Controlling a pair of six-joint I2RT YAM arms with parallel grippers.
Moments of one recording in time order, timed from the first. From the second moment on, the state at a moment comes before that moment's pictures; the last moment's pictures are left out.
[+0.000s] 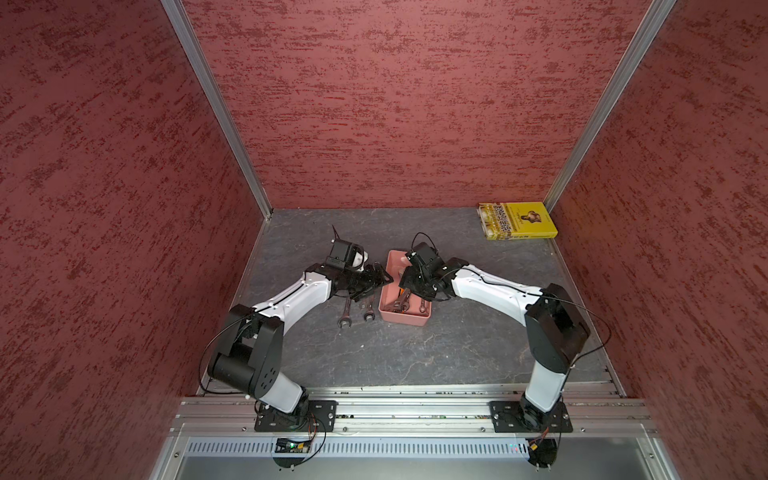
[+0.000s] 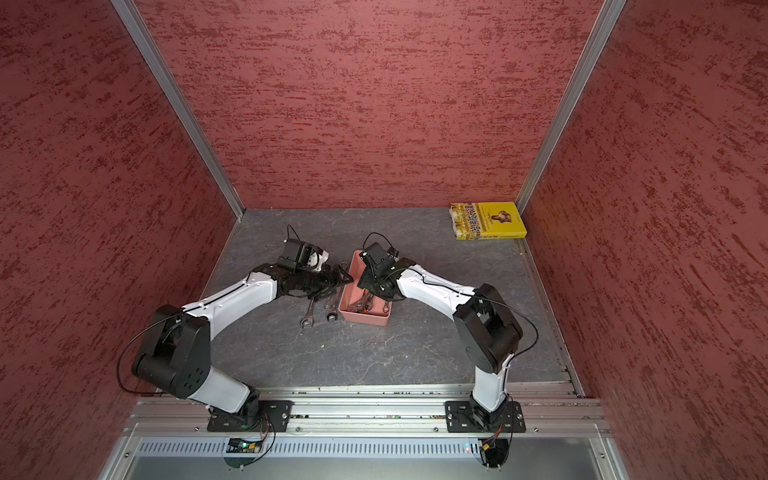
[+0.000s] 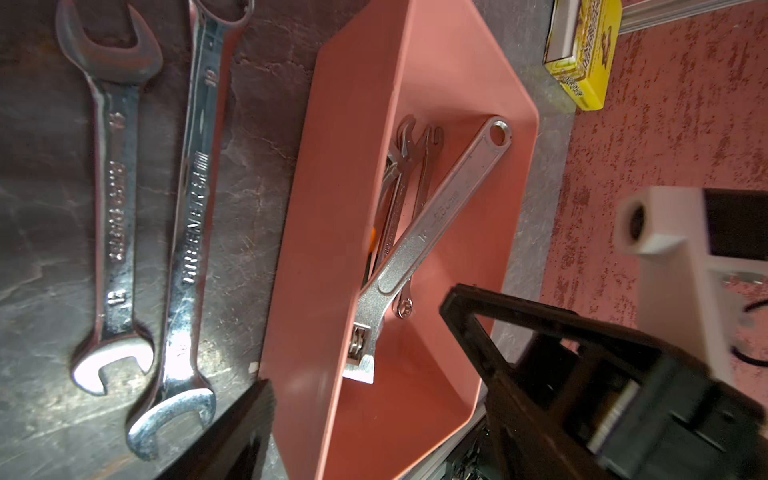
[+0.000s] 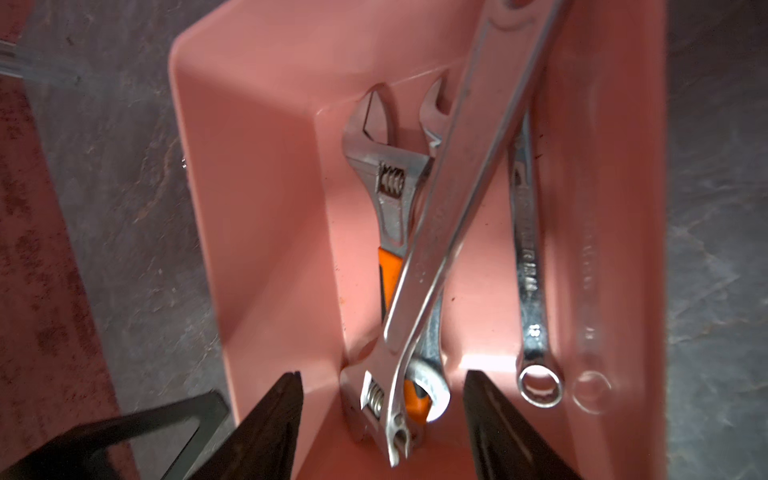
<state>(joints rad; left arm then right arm) -0.36 1.53 0.98 -0.38 0.53 -0.77 0.73 1.85 1.35 -0.53 0.01 1.10</state>
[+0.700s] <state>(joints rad) -0.34 1.48 0.87 -0.34 0.55 -0.79 0.71 1.97 1.41 -0.46 0.02 1.15</state>
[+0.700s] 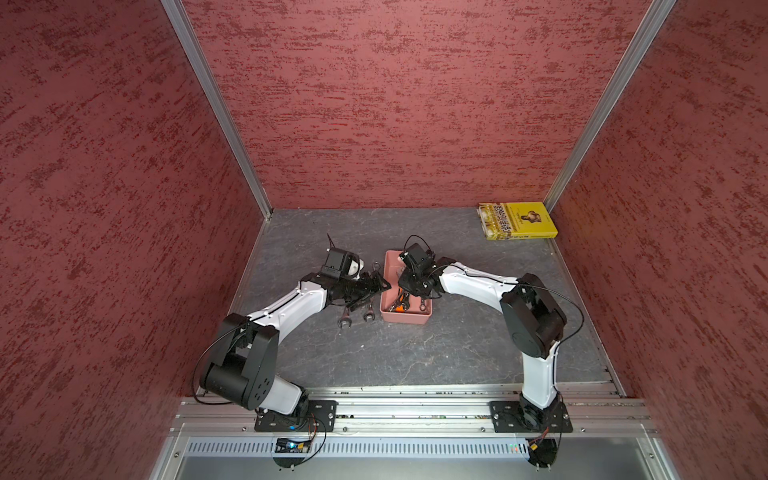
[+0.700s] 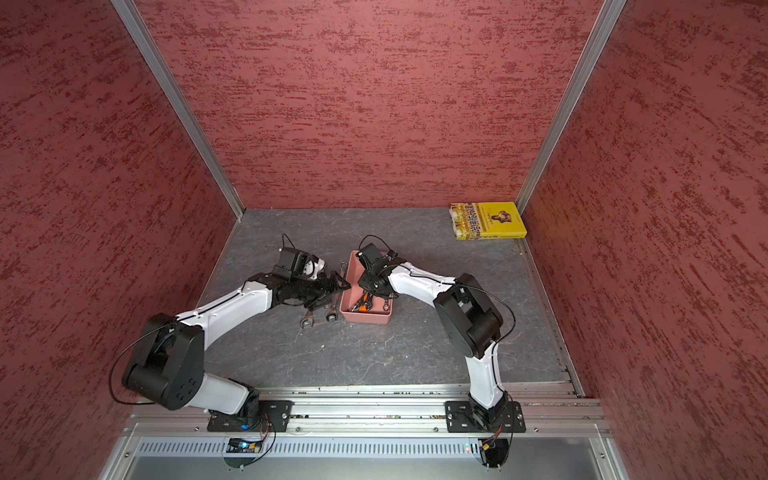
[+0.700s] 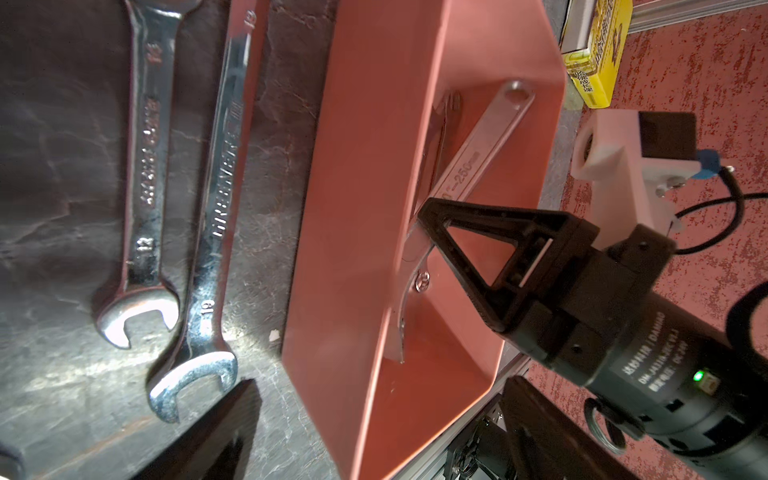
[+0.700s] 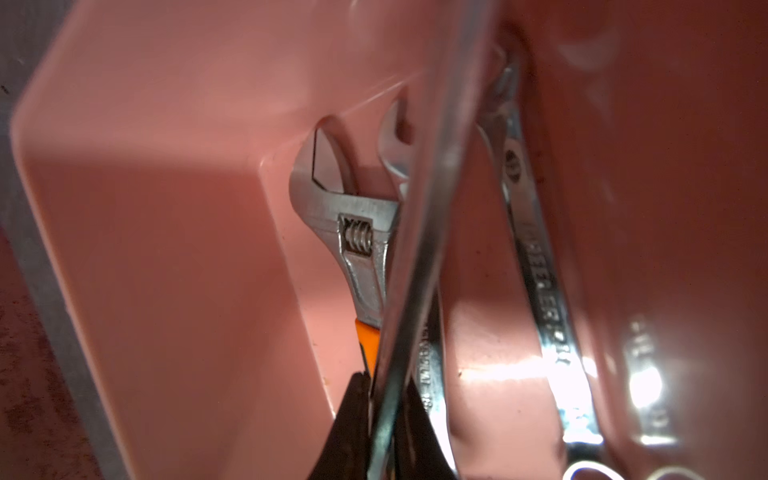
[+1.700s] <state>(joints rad) -0.32 1.50 0.90 -0.33 0.56 -0.79 0.52 1.59 1.39 -0.66 0.02 0.73</state>
